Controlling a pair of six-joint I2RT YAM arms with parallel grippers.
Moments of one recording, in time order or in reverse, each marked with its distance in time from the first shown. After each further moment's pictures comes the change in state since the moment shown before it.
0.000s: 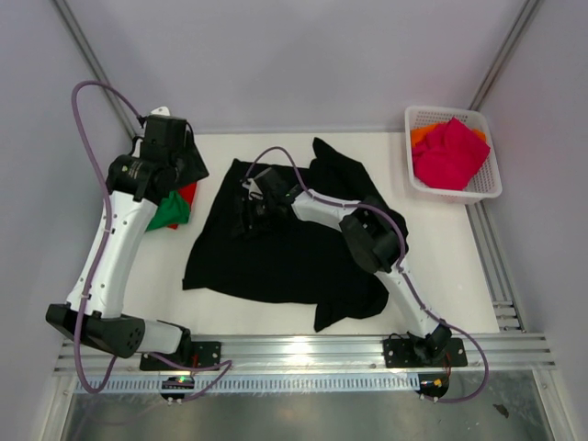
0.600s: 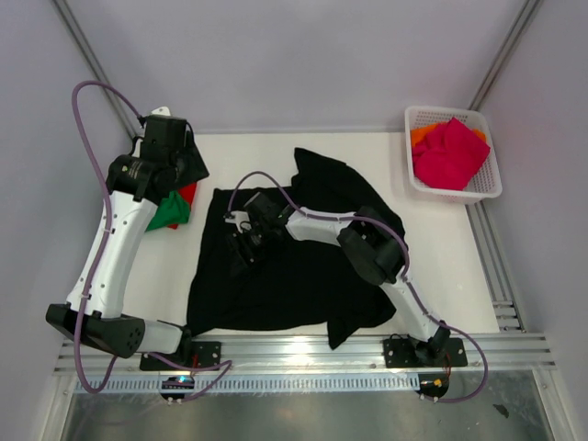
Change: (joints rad) left arm 0.000 -0.001 0.000 -0.001 0.004 0.003; right arm 0.122 -0.096 -0.181 -0.041 -0.181 -0.215
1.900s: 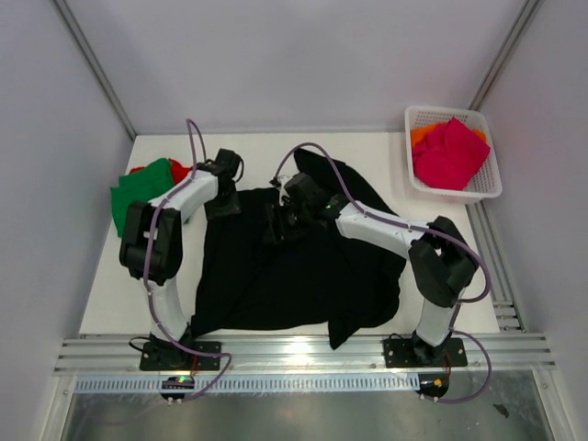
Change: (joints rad) left arm 0.000 0.524 -0.322 0.310 0.055 0.047; right arm -0.106 -0.491 -0.332 0.019 0.468 0.067
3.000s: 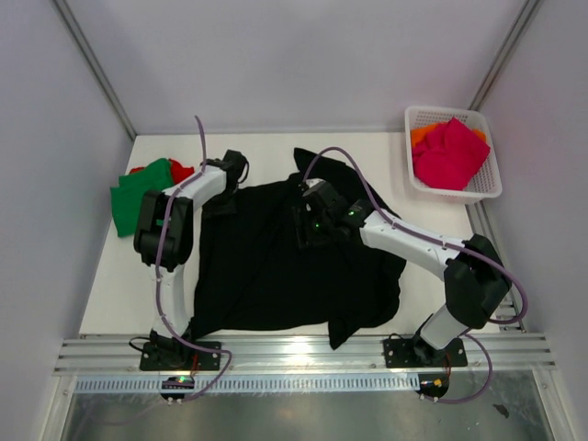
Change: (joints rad) left arm -0.003 0.178 0.151 -0.087 -0.208 -0.060; right arm -0.017 -0.220 -0.153 -0.201 0.291 0.031
